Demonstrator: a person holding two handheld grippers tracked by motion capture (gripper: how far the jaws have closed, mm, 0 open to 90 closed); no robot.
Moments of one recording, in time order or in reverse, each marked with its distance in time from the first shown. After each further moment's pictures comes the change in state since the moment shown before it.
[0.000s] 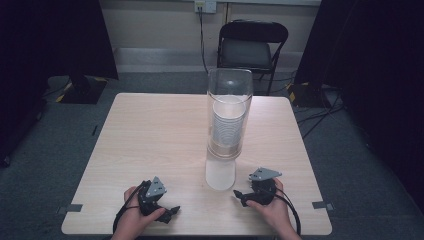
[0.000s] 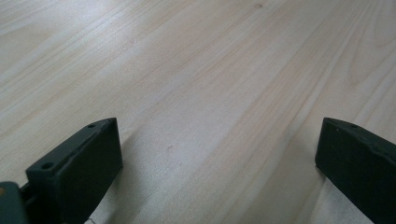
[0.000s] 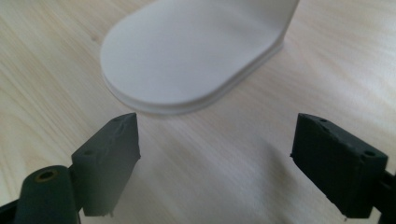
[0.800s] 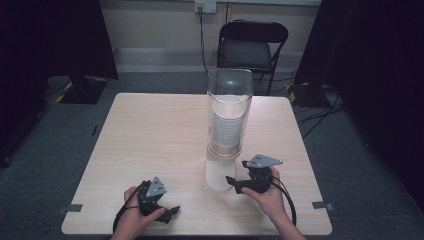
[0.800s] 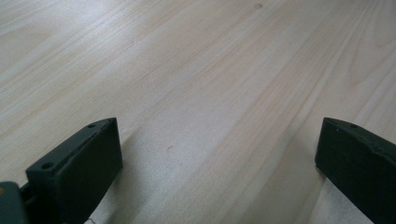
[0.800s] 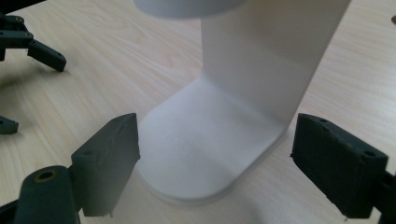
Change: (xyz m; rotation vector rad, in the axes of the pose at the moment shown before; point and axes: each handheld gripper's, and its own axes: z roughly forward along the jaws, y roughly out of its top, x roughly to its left) left arm 0.000 0.000 0.000 0.000 0.000 0.001; right arm 0.001 0.045 -0.006 -0.152 0.066 0.035
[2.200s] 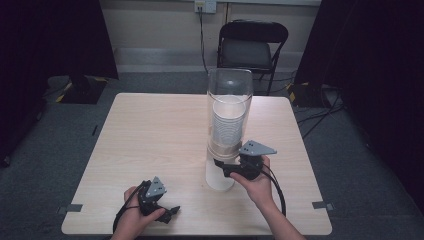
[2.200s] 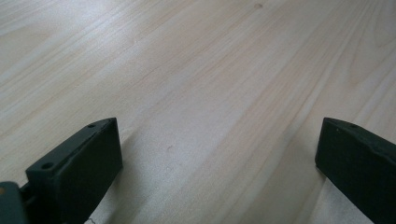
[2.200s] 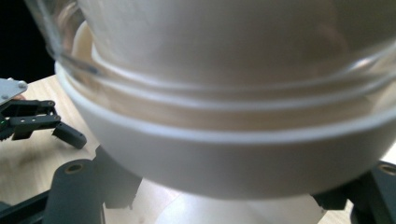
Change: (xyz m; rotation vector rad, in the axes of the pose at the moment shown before) left arm 0.000 0.000 0.000 0.001 0.000 0.000; right arm 0.013 0.049 0.011 -0.213 0.022 -0.038
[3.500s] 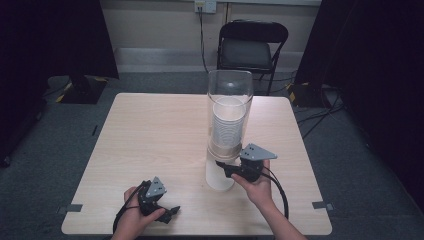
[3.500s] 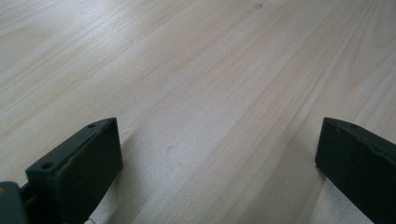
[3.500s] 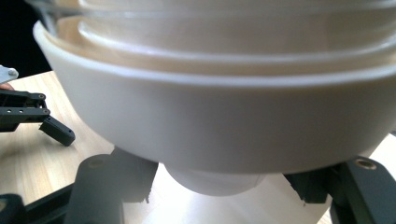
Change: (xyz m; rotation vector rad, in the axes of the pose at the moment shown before) left arm 0.000 0.000 0.000 0.000 0.002 0.000; right arm -0.003 -0.013 0.002 -0.047 -0.004 -0.061
